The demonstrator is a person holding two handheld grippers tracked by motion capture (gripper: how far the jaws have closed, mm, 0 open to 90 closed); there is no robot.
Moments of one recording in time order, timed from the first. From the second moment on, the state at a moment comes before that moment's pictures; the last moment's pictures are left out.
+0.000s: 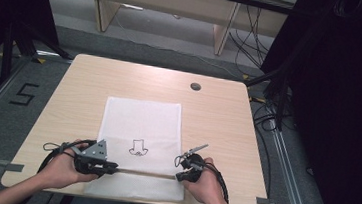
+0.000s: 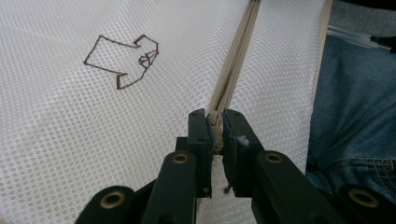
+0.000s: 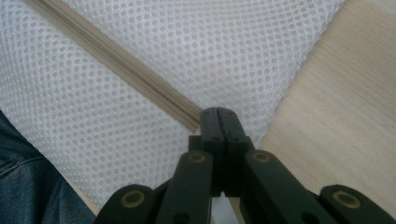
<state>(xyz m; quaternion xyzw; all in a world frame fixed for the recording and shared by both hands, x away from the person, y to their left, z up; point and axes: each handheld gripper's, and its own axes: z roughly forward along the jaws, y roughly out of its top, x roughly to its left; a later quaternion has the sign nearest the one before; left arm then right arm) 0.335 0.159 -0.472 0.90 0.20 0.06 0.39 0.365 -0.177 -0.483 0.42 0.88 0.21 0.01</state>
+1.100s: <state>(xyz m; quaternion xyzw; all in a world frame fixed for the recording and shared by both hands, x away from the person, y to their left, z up) 0.328 0.184 -0.474 0.89 0.24 0.06 0.39 0.365 -0.178 -0.483 0.41 0.89 0.21 0.01</state>
